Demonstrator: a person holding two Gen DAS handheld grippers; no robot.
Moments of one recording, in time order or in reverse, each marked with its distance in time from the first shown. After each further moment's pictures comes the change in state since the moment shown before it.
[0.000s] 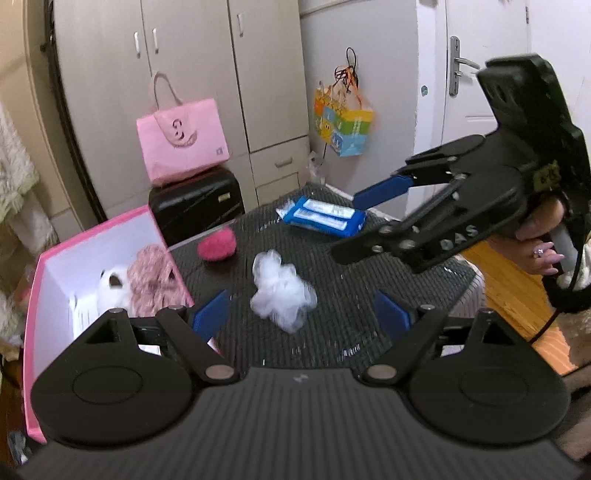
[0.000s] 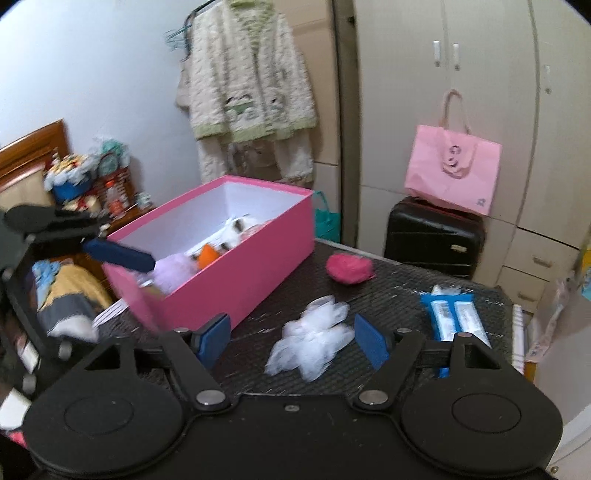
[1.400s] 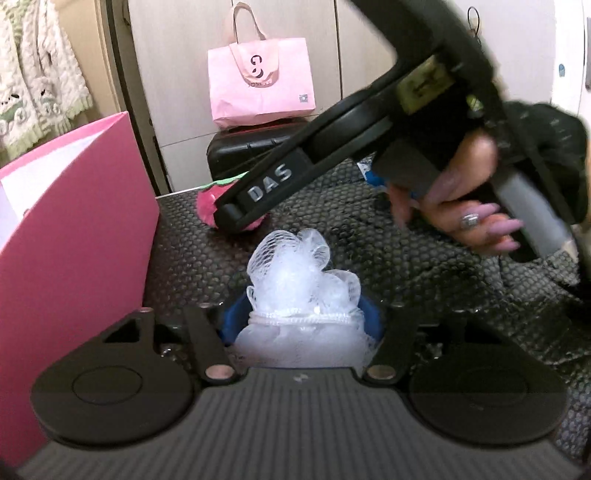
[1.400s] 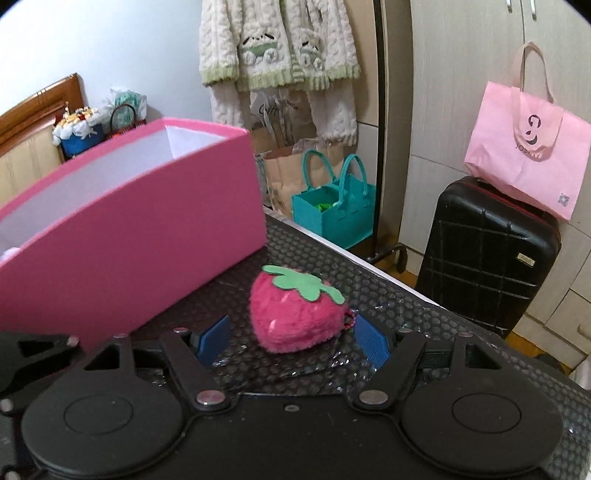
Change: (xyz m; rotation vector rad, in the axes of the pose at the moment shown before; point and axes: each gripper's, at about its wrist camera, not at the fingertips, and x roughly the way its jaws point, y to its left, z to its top) left arm 0.208 0.007 -0.020 -0.229 0.080 0.278; right arm 0.231 -0.103 0.032 -0.128 0.132 0.207
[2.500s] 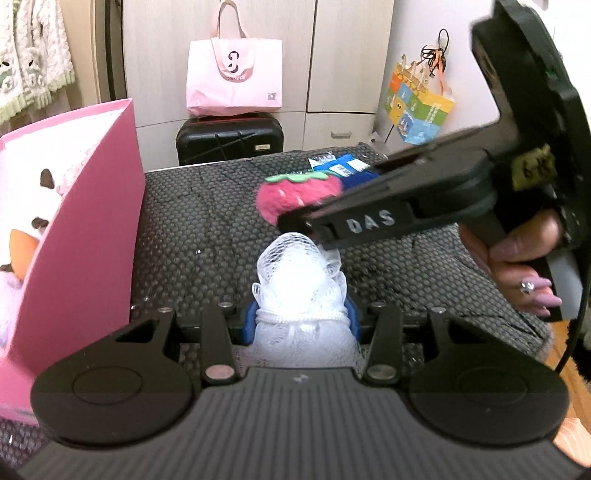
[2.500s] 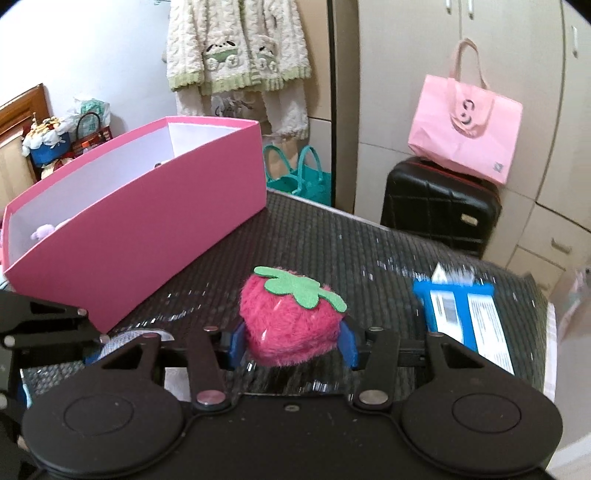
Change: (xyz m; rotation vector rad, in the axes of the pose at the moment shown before) left arm -0.075 0.006 -0.024 -0.077 0.019 -0.157; right arm -0.092 0.056 -0.054 0.108 0.000 -0.169
